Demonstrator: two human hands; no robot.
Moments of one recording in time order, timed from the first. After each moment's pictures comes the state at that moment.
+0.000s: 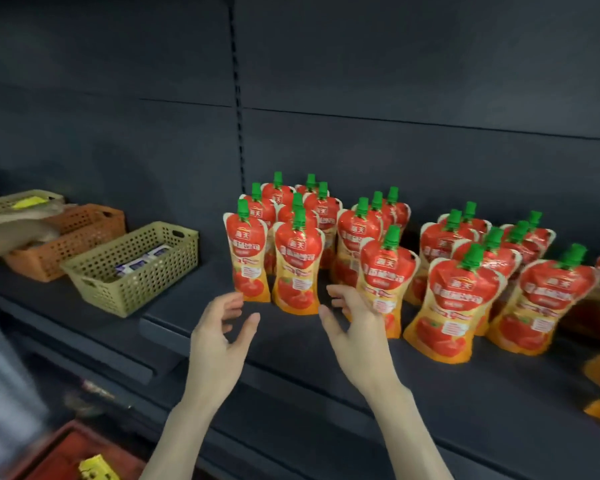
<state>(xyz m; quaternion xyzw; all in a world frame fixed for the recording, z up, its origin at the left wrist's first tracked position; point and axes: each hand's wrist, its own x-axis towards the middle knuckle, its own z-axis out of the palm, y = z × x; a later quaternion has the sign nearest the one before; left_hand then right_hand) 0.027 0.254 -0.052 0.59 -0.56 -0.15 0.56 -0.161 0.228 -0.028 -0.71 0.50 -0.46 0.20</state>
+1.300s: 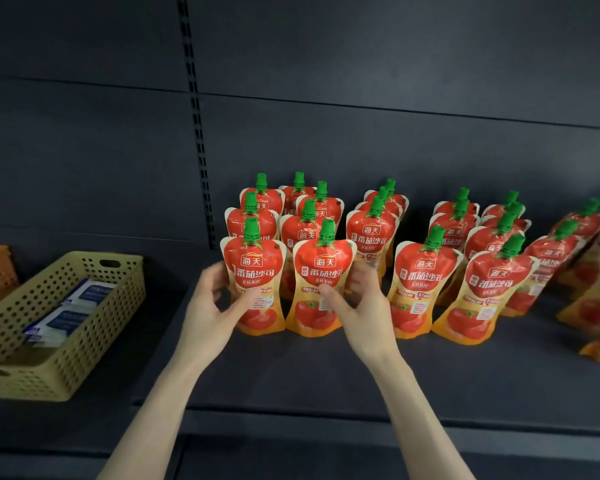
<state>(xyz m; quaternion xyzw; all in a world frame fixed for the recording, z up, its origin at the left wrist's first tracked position) 0.130 0.113 -0.040 0.46 -0.63 -0.37 0.51 -0.072 0.164 -0.023 -0.53 0.61 -0.54 0.23</state>
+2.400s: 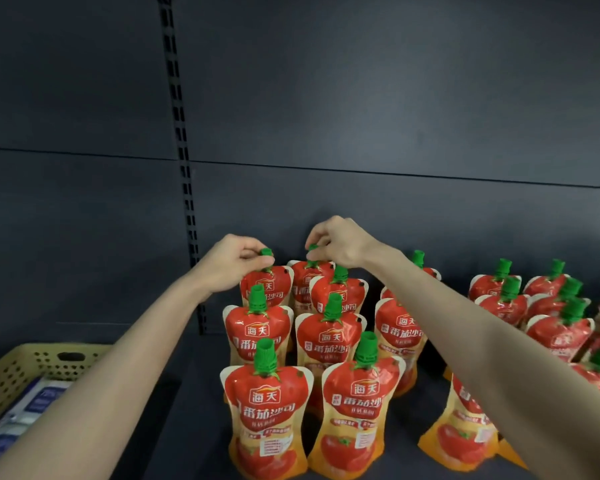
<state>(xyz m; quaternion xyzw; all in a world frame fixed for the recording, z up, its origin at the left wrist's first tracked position) 0.108 -0.095 0.071 0.40 -0.78 -0.35 0.33 -0.093 -0.056 0.113 -0.71 0.66 -0.20 0.13</state>
